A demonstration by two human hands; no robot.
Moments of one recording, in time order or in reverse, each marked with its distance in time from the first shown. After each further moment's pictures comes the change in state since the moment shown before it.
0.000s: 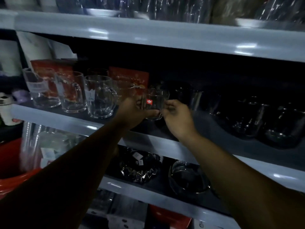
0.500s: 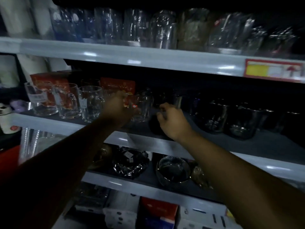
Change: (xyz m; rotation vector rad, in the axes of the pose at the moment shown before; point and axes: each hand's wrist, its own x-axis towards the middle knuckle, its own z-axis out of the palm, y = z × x) left_hand -0.026 0.052 -0.018 0.343 0.167 0.023; right_hand -0.032 -0.023 -0.068 -0.439 -0.102 -0.172
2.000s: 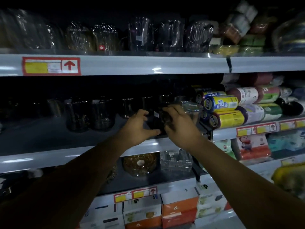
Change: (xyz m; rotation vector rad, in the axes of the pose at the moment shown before) left_hand -0.128 0.351 0.306 -0.194 -0.584 0.299; right_hand -0.206 0.288 -0.299 -0.316 0.161 0.189
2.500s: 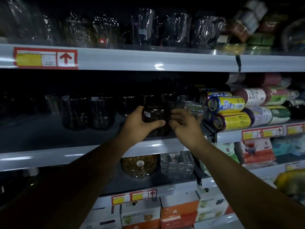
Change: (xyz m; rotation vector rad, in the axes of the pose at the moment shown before) left_hand 0.017 -0.011 0.014 -0.389 0.172 -0.065; right_hand 0.009 0.013 0.021 0.694 0.049 0.328
